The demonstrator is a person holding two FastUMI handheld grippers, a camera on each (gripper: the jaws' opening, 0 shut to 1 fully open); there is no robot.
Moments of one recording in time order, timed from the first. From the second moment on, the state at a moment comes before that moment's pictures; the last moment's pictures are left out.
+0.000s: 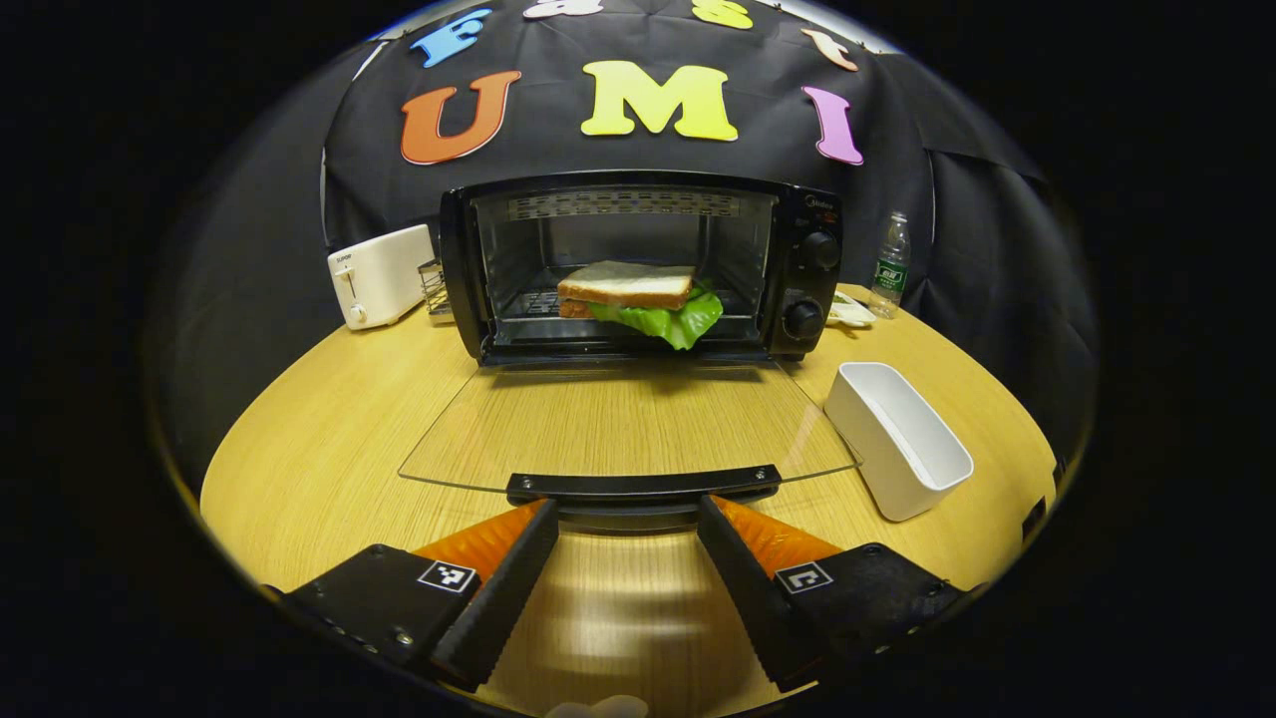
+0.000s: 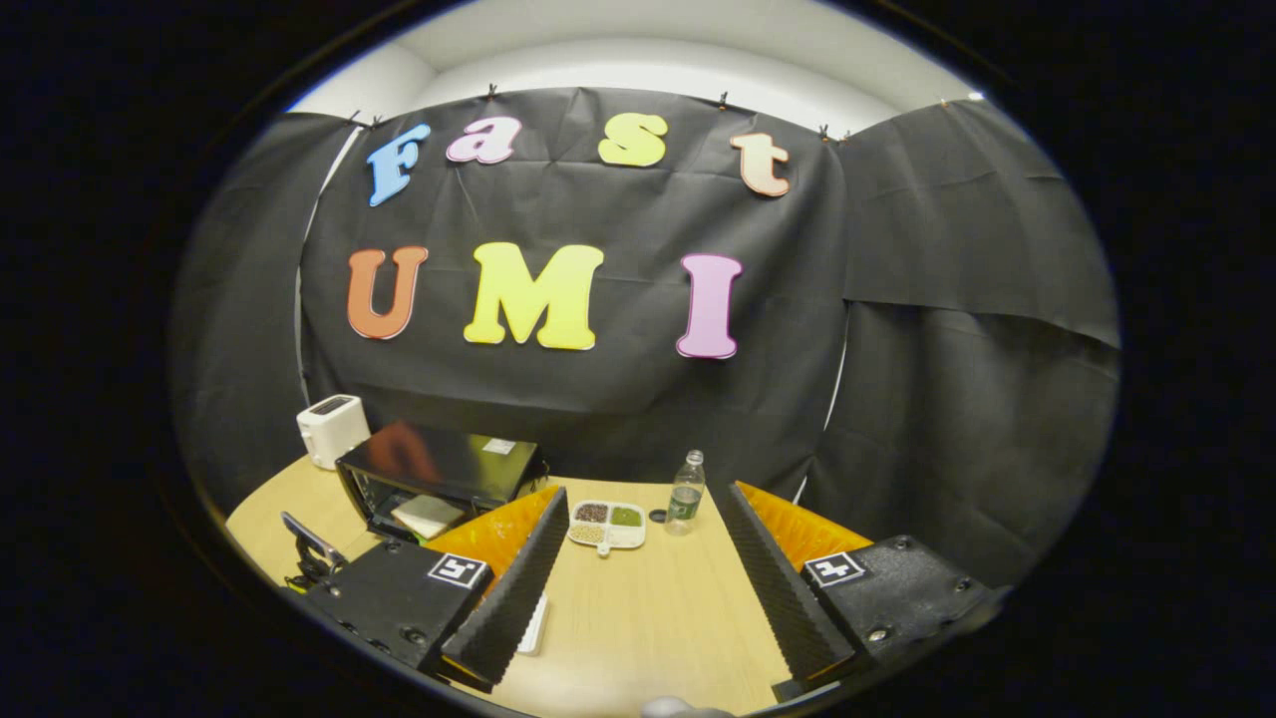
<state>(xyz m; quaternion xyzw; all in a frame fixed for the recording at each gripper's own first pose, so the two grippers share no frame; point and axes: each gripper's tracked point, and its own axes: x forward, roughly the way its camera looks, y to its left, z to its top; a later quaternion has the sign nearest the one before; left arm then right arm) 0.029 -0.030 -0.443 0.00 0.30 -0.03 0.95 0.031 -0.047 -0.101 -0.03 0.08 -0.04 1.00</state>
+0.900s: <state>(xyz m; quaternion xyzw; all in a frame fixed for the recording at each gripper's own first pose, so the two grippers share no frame) 0.076 -0.029 -0.338 -0.01 0.23 -0.04 0.97 0.038 -0.058 -0.101 0.02 0.07 -0.05 1.00</state>
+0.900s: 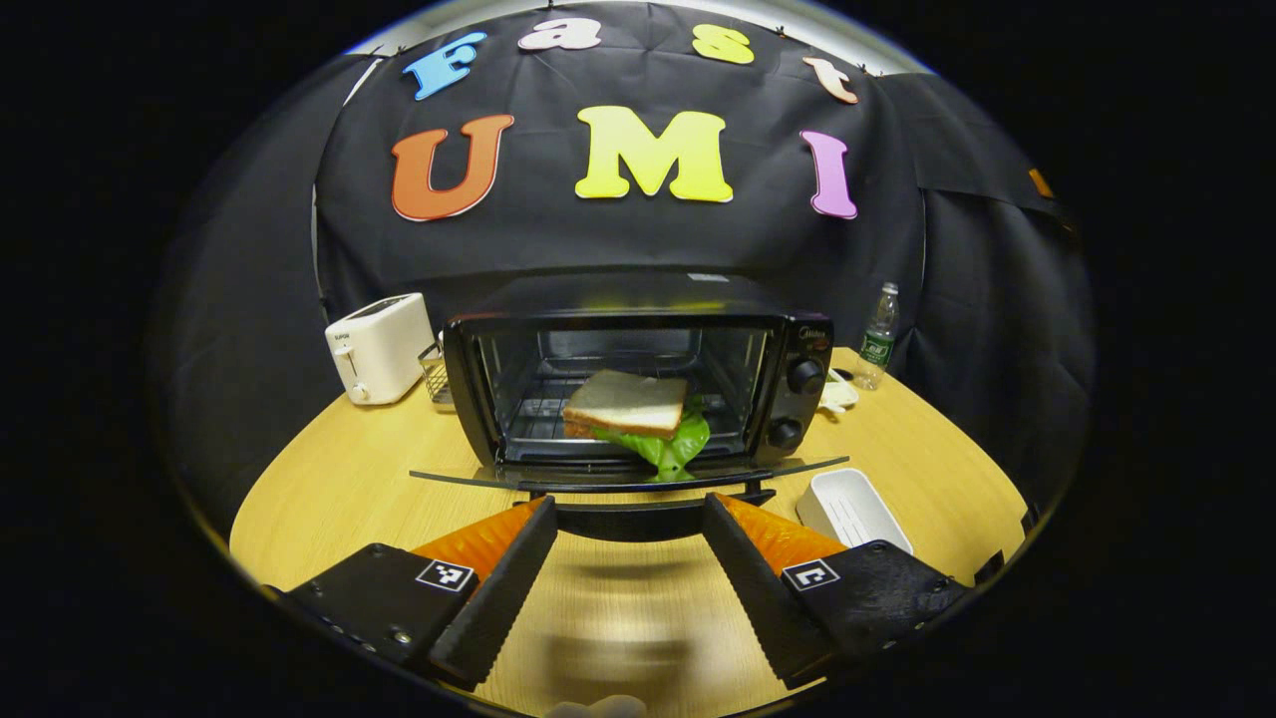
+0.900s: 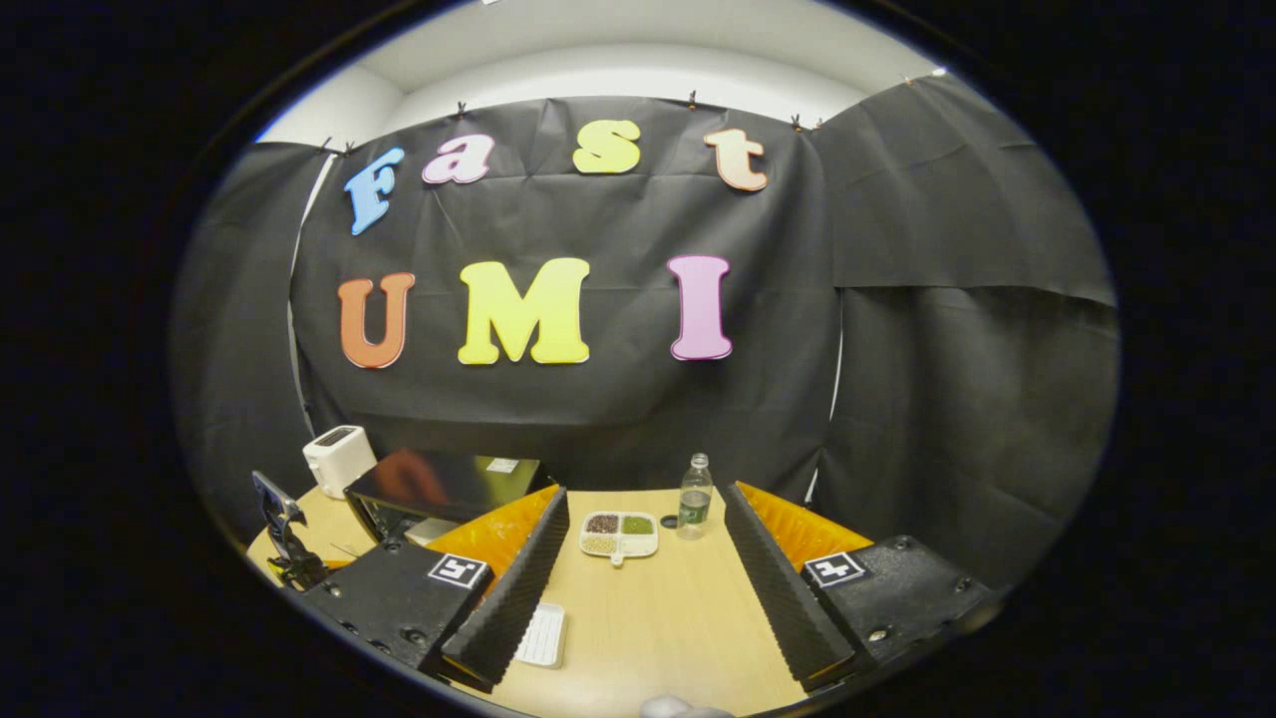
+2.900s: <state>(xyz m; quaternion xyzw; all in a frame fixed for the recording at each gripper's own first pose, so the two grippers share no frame) 0.072 0.039 -0.039 0.01 0.02 0.02 1.00 0.059 0.003 -0.039 0.03 0.01 -0.01 1.00</state>
